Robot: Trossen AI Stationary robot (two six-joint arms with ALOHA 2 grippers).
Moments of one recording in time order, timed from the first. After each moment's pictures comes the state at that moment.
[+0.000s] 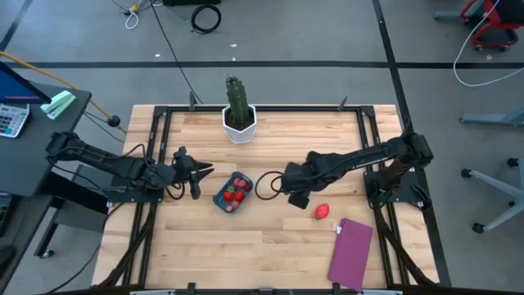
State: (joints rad) left arm -0.30 0.66 0.35 -0.08 -0.66 -0.34; right arm 0.17 1.69 1.38 -1.15 0.29 0.61
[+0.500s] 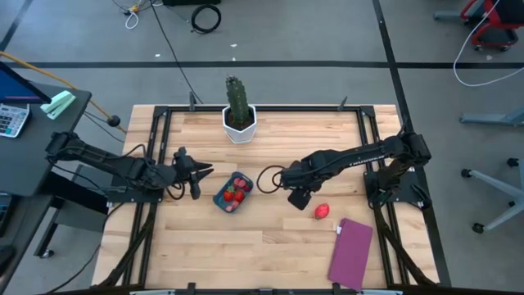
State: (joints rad) left arm -0.30 0.66 0.35 -0.11 -0.66 -0.37; right arm 0.14 1.71 1.38 -1.22 0.05 0.83
